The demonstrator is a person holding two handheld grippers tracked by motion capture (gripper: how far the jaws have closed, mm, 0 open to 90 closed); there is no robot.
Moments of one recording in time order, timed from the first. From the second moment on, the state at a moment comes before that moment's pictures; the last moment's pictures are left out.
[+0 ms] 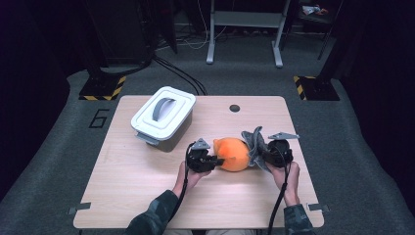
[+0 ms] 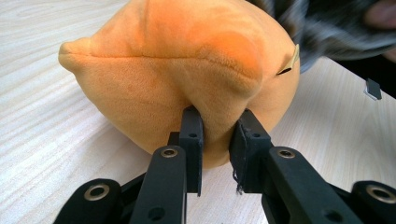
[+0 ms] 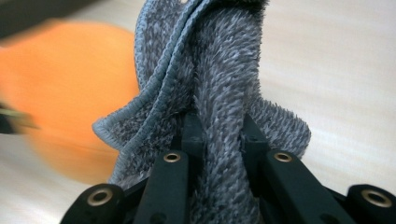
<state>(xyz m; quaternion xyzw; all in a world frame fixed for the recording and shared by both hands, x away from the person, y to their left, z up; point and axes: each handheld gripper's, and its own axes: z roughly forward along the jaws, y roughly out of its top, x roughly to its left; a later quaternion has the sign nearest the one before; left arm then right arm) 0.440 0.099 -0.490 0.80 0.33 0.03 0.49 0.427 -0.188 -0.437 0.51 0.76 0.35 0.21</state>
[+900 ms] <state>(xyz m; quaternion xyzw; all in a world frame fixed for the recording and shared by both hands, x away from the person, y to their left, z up) 0.431 0.086 -0.493 0.81 0.30 0.12 0.48 0.439 -0.154 -0.435 0.48 0.78 0.35 0.19</state>
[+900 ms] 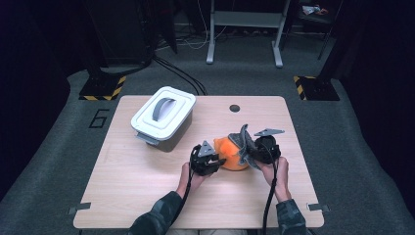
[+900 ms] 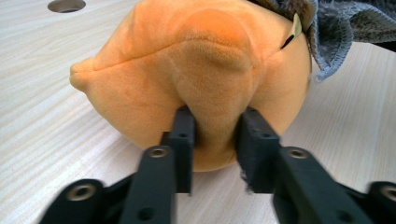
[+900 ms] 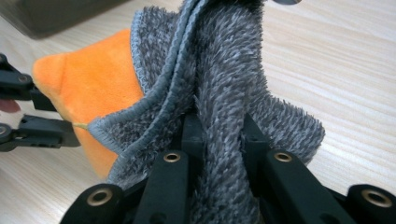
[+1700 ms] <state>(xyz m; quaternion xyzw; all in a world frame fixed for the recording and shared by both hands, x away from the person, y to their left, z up) 0.436 0.092 -0.492 0.80 0.34 0.05 0.50 0.427 -0.141 -0.426 0.46 0.80 0.33 0.22</state>
